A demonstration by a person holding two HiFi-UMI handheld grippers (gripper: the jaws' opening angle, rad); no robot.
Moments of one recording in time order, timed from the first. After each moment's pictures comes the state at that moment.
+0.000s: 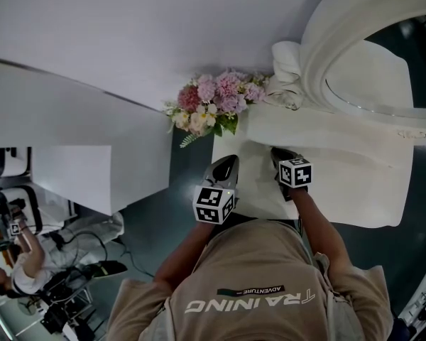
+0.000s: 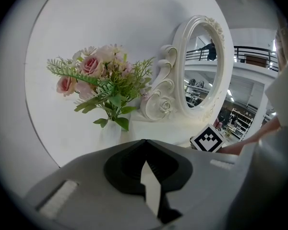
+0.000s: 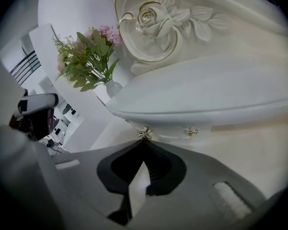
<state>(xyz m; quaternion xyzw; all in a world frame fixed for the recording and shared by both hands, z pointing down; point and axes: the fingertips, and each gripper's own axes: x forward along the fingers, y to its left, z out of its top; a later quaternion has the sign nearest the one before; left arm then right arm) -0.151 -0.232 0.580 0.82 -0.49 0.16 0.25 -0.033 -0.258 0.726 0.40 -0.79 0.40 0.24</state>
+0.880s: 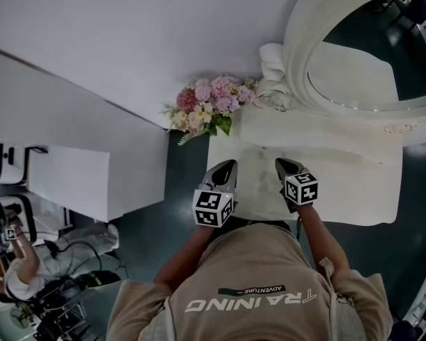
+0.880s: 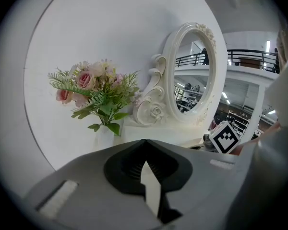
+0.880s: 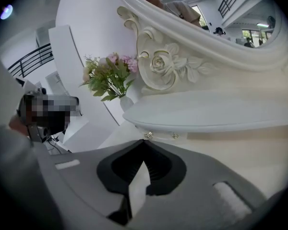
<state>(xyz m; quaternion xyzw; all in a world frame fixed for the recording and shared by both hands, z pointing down) -0.137 -0.213 0.561 0.84 -0.48 0.13 0.23 0.003 -0.224 0.669 0.42 -0.82 0.32 0.21</state>
